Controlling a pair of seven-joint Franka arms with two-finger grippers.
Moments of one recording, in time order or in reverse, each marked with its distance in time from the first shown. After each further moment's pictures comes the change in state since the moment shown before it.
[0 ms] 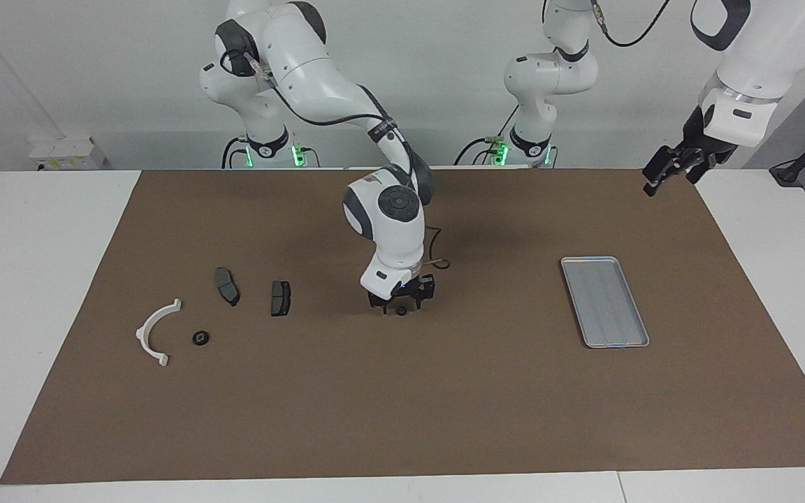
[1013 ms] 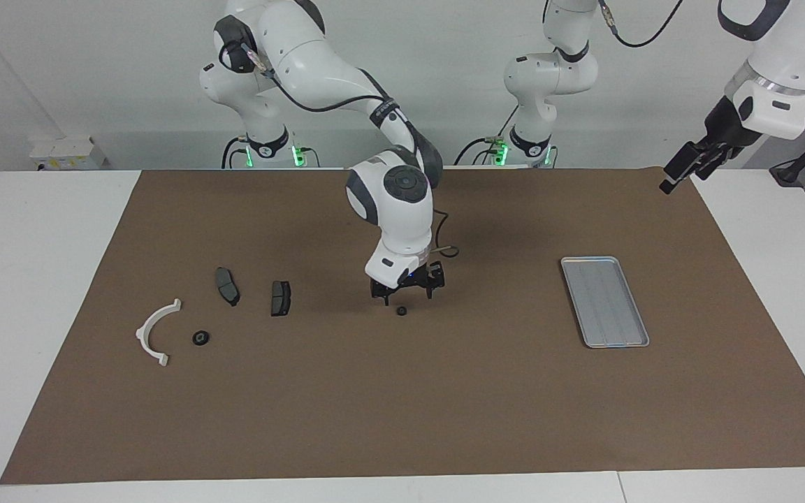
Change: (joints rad) left arm 0.000 0.011 0.069 0.026 -0.090 -0.011 -0.061; right arm 0.003 -0.011 0.004 0.094 0.000 -0.100 0.000
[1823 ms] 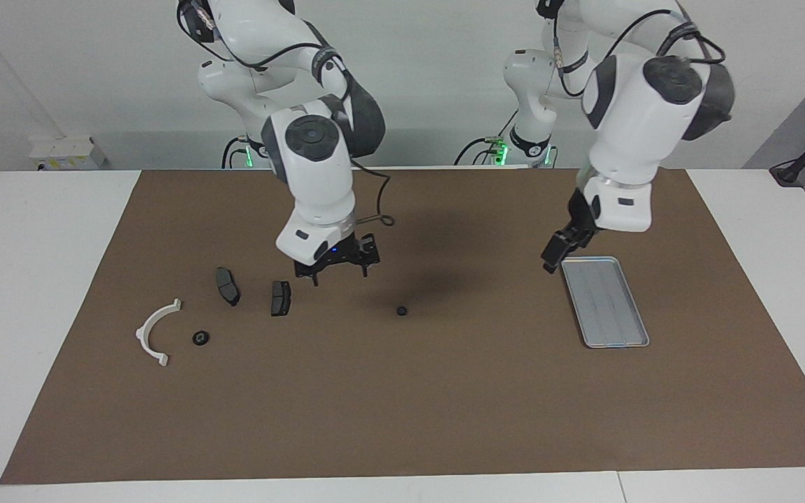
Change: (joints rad) left arm -0.304 0.229 0.055 0.131 0.000 0.142 -0.421; right arm -0.117 -0.208 0.007 0.003 0.000 -0.264 -0.119
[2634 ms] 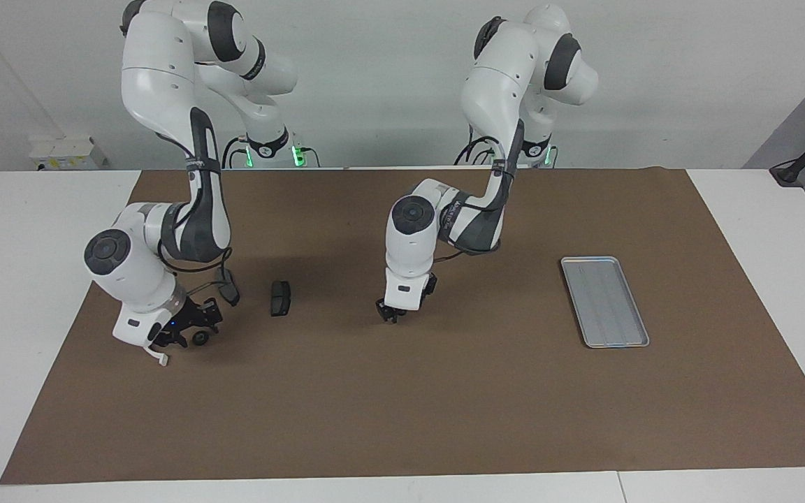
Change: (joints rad) left arm -0.428 0.461 -0.030 0.052 0.000 0.416 -0.447; right arm -0.513 0.087 -0.009 -0.247 0.029 0.302 -0.833
